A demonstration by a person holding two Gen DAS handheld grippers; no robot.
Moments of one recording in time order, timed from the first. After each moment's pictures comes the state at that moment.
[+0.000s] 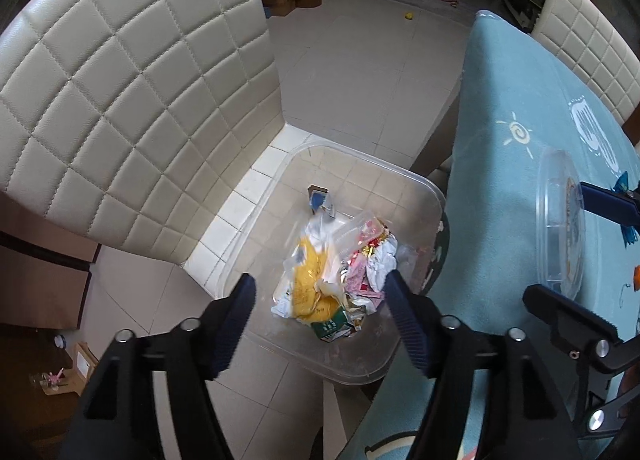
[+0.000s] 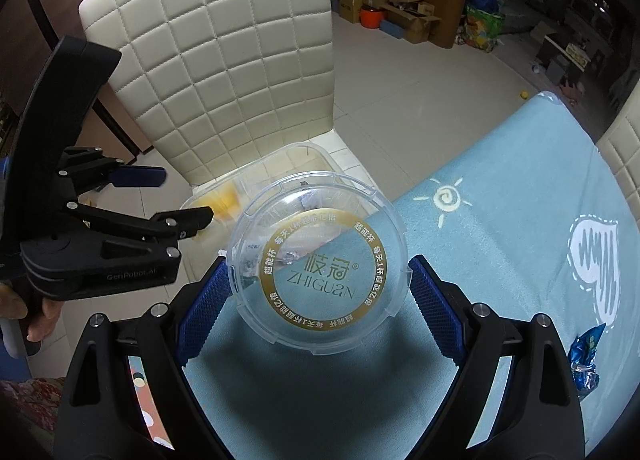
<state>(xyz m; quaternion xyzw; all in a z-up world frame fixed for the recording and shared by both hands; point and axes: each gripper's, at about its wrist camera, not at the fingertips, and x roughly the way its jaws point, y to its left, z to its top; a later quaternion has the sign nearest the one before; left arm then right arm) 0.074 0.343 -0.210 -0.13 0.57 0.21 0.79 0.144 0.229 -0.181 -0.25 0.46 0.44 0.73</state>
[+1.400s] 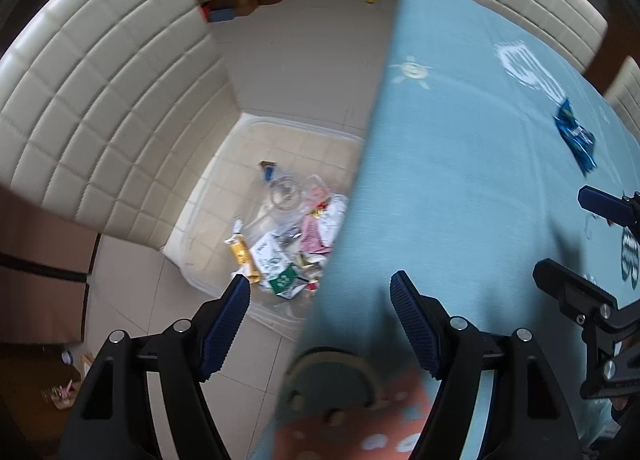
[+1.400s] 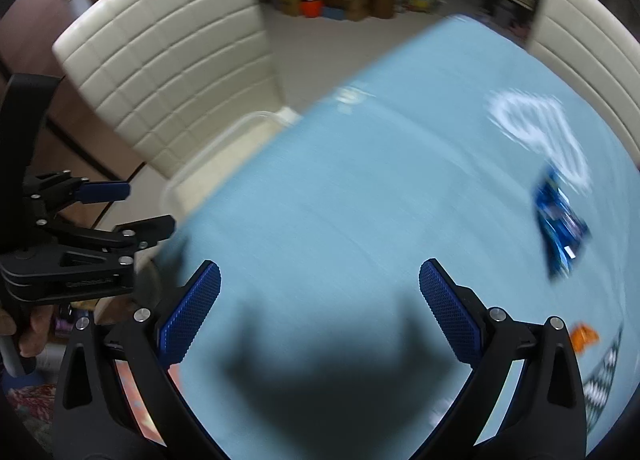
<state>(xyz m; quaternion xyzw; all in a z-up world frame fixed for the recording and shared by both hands) 0.058 0.248 -0.188 -0.10 0.59 0.15 0.79 0.130 0.087 -0.174 -0.16 0.52 0.34 0.77</state>
